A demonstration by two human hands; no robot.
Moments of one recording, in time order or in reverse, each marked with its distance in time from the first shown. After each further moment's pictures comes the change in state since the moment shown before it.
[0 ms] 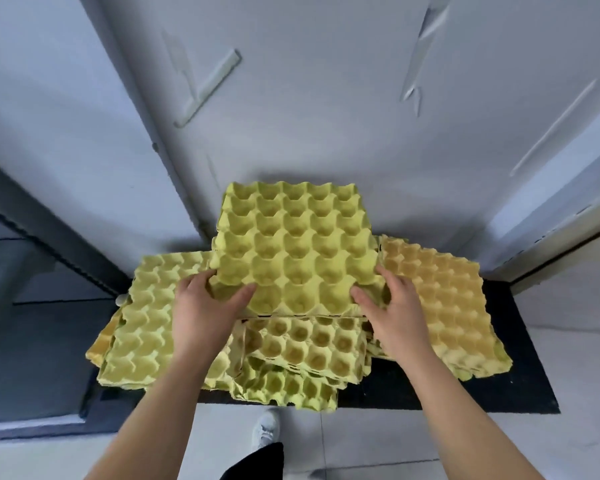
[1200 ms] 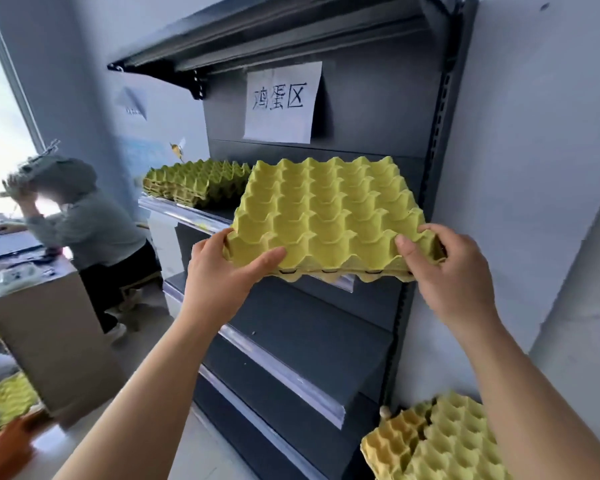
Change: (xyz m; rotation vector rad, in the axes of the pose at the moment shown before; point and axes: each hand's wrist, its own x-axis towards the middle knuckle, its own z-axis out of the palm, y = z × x) left_hand -0.120 -0.182 -0.585 -0.281 0.761 0.159; right_hand -0.257 -0.520 0.169 0.311 0.032 -0.953
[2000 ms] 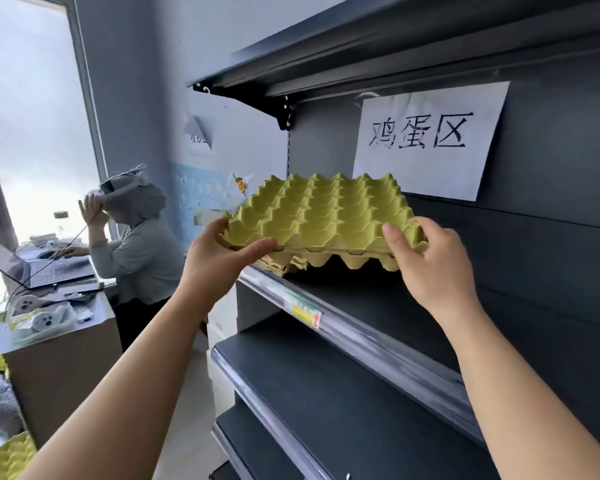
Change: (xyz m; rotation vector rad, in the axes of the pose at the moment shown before) left_hand 0.335 -0.154 -0.128 -0.044 0.148 0.010; right_hand 0.189 -0.120 0.350 -0.002 -0.106 -0.108
